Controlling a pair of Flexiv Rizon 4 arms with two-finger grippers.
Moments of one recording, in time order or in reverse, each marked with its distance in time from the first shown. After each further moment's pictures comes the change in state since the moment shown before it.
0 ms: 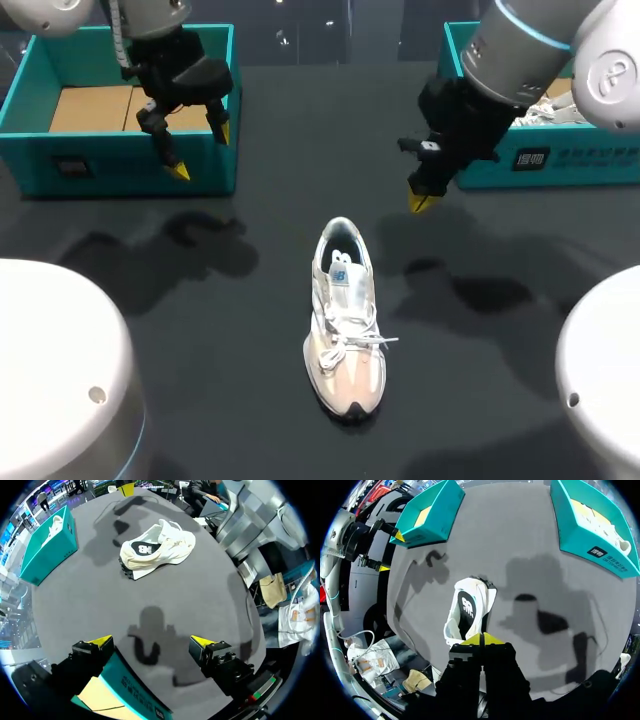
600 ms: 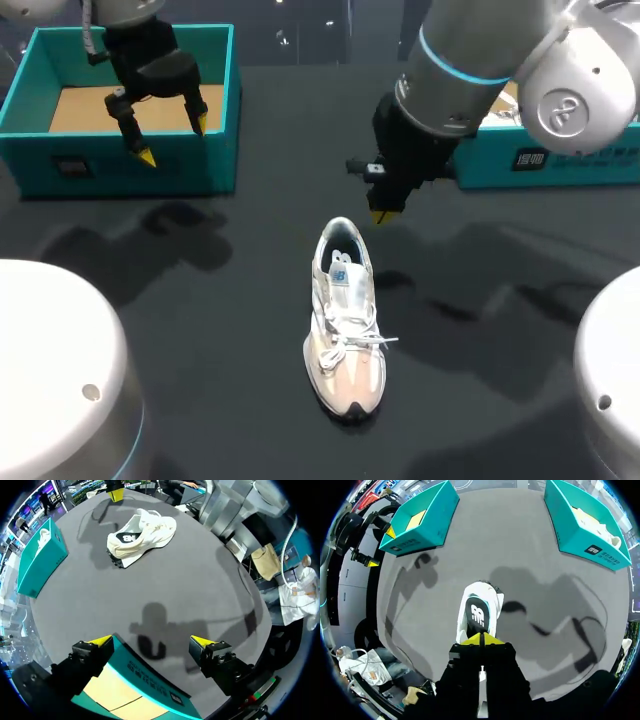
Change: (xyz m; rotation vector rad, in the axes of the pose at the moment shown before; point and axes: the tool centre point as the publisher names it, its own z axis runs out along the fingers) left arm -0.002 0.053 -0.015 -0.042 0.011 0.219; right arm 0.046 0.003 0.037 -0.089 -0.107 0.094
